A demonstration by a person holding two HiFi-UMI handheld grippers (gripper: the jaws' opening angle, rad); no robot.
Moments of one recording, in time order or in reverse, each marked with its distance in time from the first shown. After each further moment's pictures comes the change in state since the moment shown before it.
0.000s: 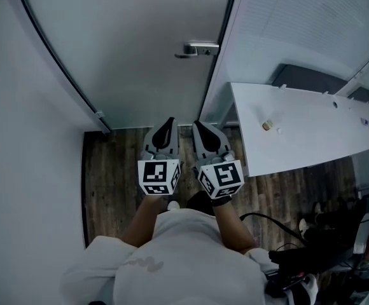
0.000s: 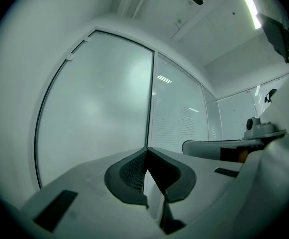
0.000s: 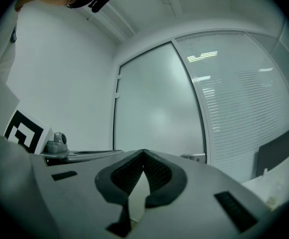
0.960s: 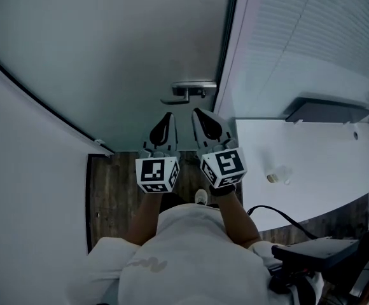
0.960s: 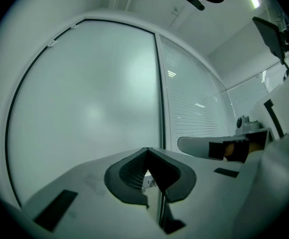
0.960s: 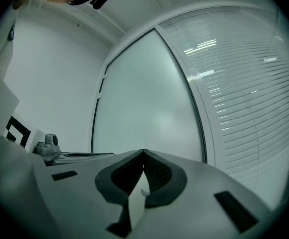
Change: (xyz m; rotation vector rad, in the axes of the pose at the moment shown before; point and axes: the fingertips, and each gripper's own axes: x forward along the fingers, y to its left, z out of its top) left arm 0.297 0.052 0.002 0.076 -0.019 0.079; right arm 0.230 -0.228 0.017 0.016 -0.060 0.095
